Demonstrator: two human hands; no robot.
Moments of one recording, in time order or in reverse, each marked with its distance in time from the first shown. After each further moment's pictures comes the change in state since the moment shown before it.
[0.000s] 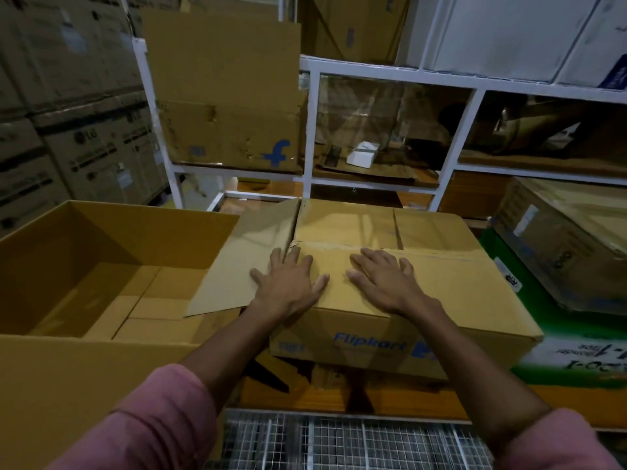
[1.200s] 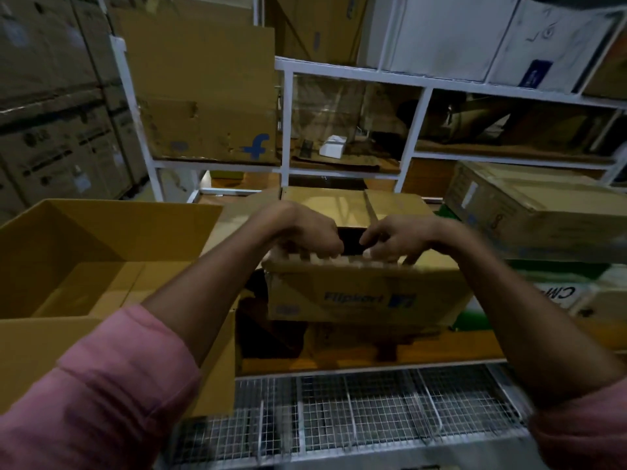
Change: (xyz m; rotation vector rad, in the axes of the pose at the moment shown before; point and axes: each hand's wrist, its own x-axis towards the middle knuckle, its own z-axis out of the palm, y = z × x) left_hand -0.080 0.061 -0.165 -0.121 -0.716 0.237; right_hand -0.105 -0.065 -0.142 0.198 -0.419 0.177
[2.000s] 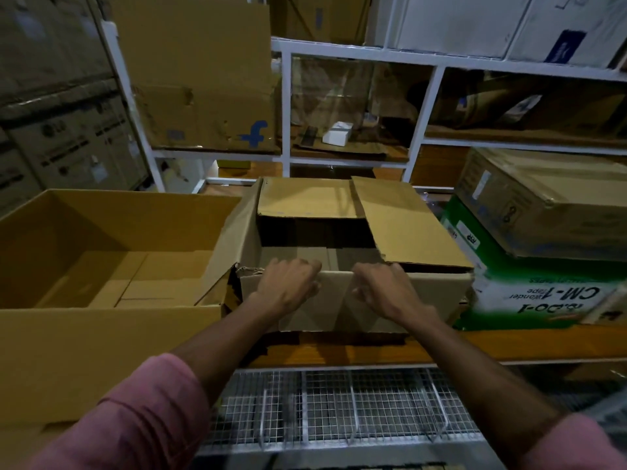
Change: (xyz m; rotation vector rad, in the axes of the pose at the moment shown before) left_hand 0.096 -0.056 0.122 0.380 0.687 0.066; right_hand 0.057 0.071 0.125 -0.308 0.541 -0.233
